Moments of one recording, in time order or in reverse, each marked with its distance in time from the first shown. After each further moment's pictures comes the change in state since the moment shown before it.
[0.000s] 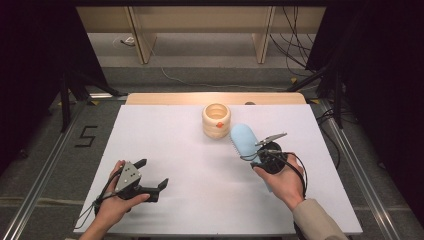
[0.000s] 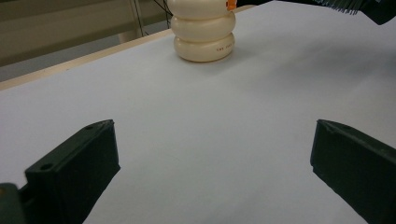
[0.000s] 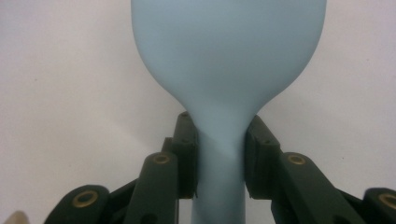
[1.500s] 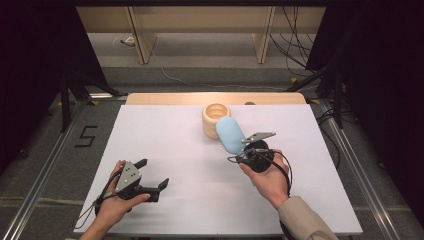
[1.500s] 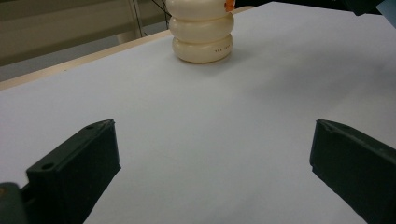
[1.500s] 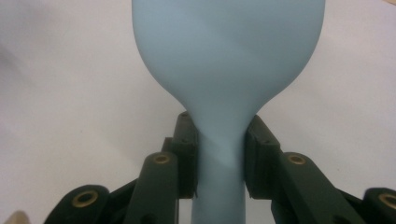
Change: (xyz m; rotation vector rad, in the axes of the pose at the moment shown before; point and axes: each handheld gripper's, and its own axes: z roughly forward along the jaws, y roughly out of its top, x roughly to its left) left arm -0.001 0.000 0.001 -0.003 -0.005 -0.004; right arm 0.030 0.020 0.003 -0.158 0.030 -0.044
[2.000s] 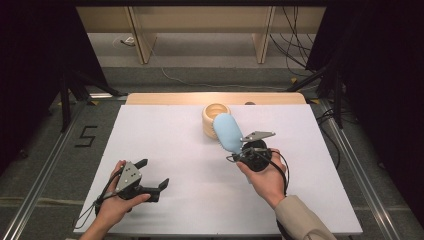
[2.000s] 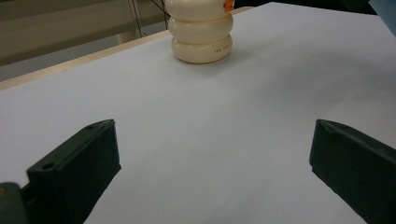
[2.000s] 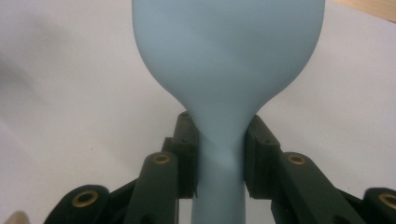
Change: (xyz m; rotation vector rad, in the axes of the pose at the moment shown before) left arm -0.001 0.000 0.000 -0.001 -0.002 -0.001; right arm 0.005 0.004 0.001 -0.058 0.014 0.011
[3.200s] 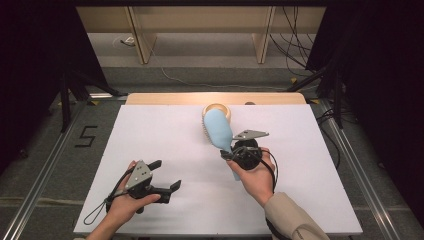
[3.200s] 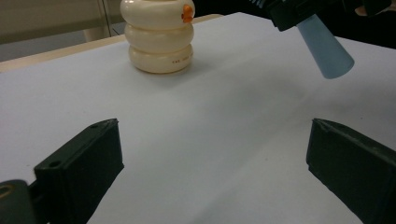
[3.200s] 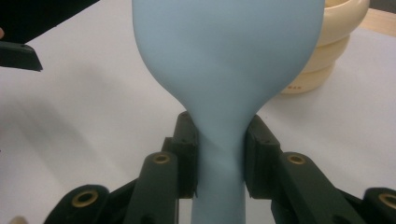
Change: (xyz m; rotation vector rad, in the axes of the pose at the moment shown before) left arm -0.023 0.015 0.017 -0.003 -0.121 -0.070; right arm 0.014 0.009 0.016 -0.109 0.083 0.032
